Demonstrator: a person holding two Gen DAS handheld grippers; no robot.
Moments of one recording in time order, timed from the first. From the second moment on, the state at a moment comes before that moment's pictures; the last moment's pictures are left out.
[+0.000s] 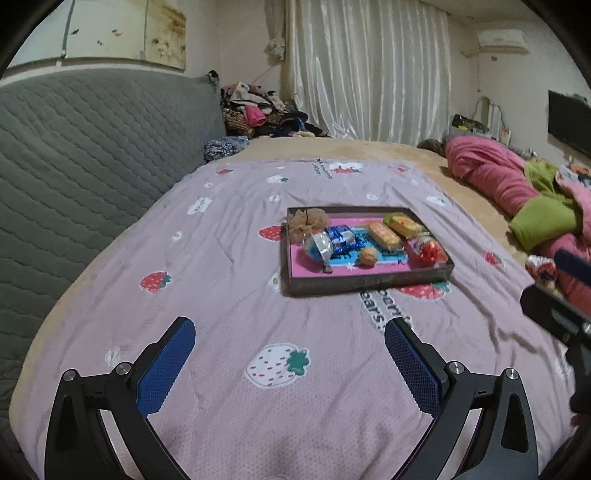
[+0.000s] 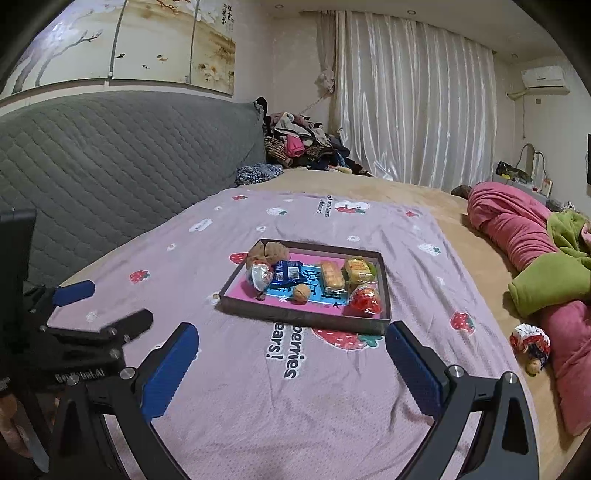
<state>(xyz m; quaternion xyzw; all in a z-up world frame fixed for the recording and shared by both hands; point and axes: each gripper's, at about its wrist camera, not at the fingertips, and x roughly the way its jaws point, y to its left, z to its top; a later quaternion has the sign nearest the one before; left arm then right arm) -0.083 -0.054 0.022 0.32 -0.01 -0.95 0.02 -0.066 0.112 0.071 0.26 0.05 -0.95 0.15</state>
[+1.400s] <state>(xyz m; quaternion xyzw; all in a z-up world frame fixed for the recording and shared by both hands) -0.068 -0.029 -0.037 0.33 -0.01 -0.94 0.02 -0.055 0.164 0.005 0.27 0.00 -0.95 0.12</state>
